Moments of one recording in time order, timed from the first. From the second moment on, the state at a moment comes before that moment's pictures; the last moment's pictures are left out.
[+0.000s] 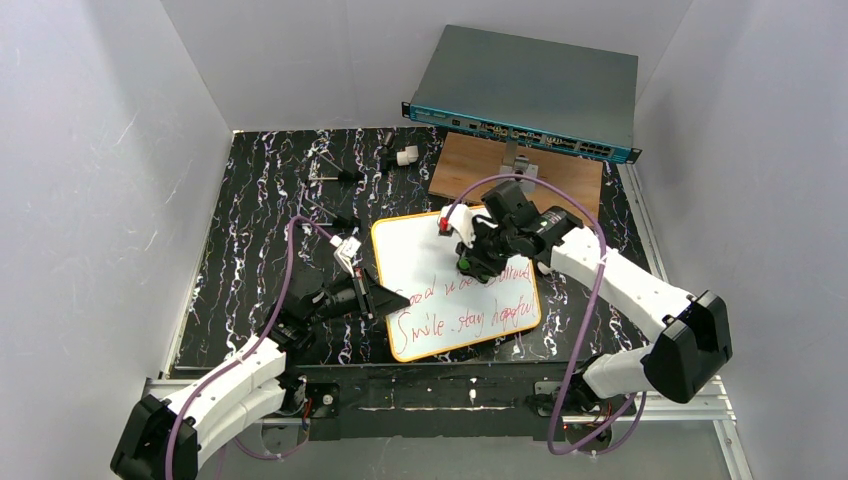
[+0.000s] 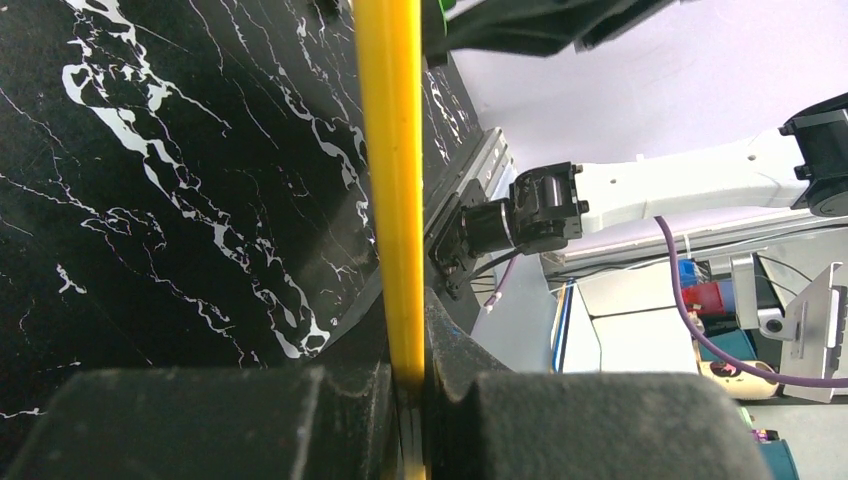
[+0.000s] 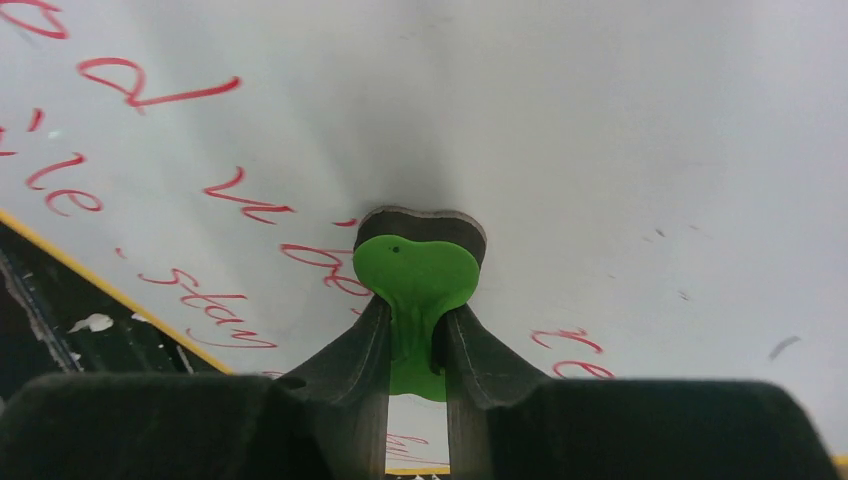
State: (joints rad) left arm -0.56 0.77 0.23 0.35 0.61 -0.89; right arm 0.68 1.36 1.16 -0.77 -0.28 -0.51
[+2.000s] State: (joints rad) left arm -0.56 0.84 0.24 0.34 0.59 -0.86; right arm 0.50 1.41 1.13 -0.66 -0.23 -0.39
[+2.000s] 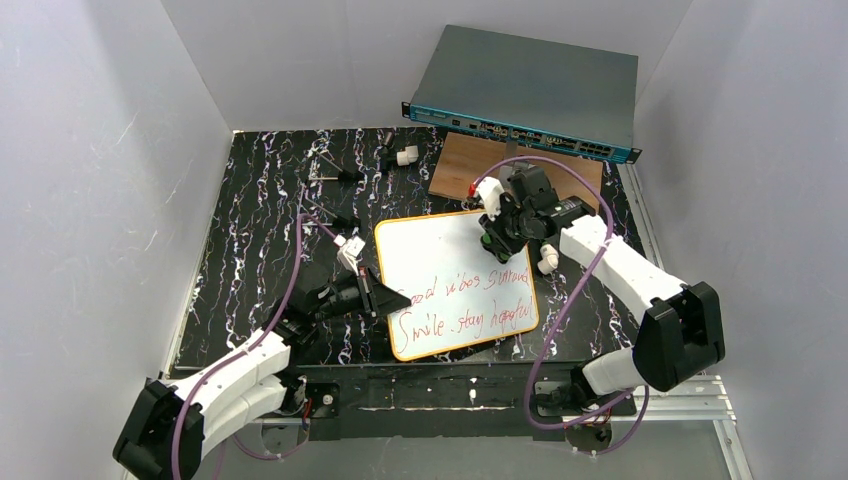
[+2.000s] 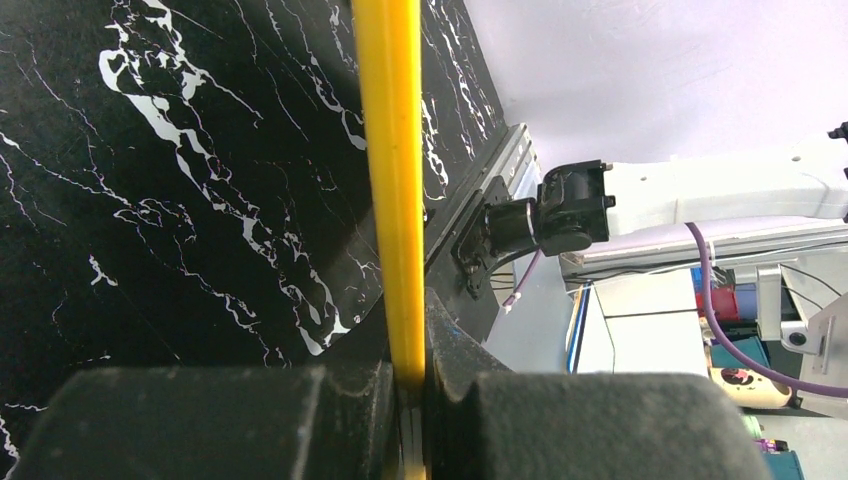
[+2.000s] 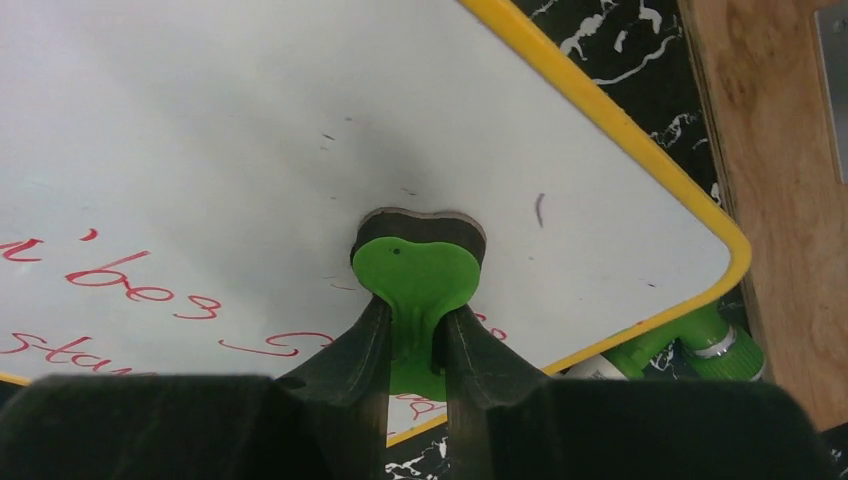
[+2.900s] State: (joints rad) left arm -0.56 0.84 0.24 0.34 0.58 -0.86; right arm 0.54 1.38 1.07 -0.67 -0.29 -0.46
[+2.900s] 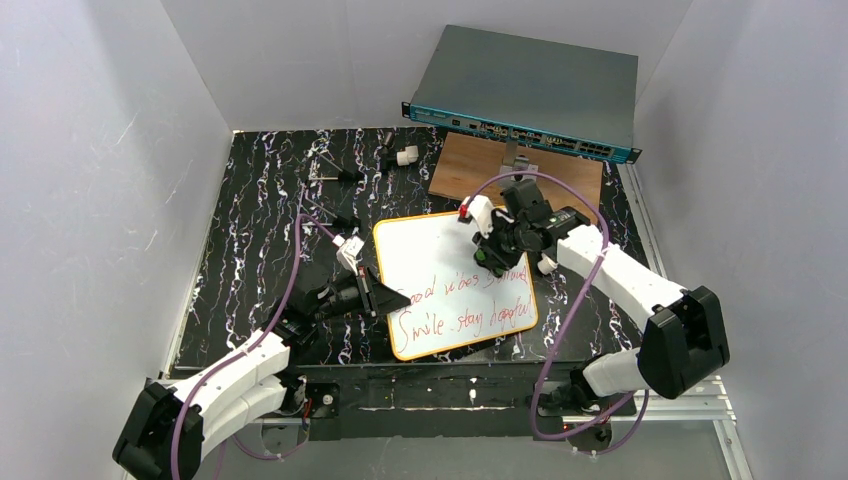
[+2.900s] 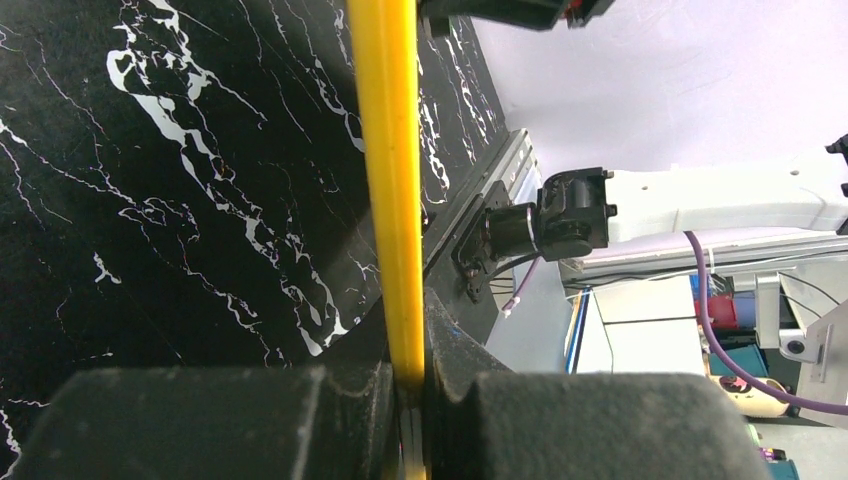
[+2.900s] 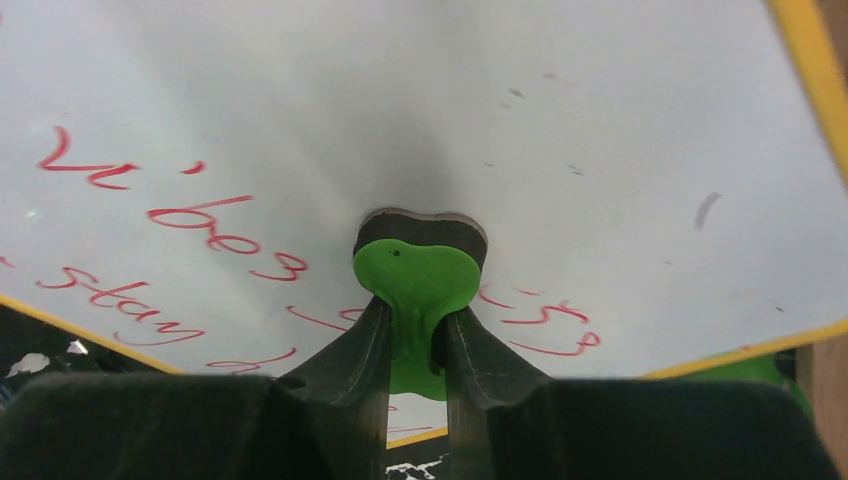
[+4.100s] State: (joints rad) left arm -0.56 0.84 0.24 0.34 0.57 -0.88; right arm 0.42 1.42 1.05 -0.61 -0.15 -0.36
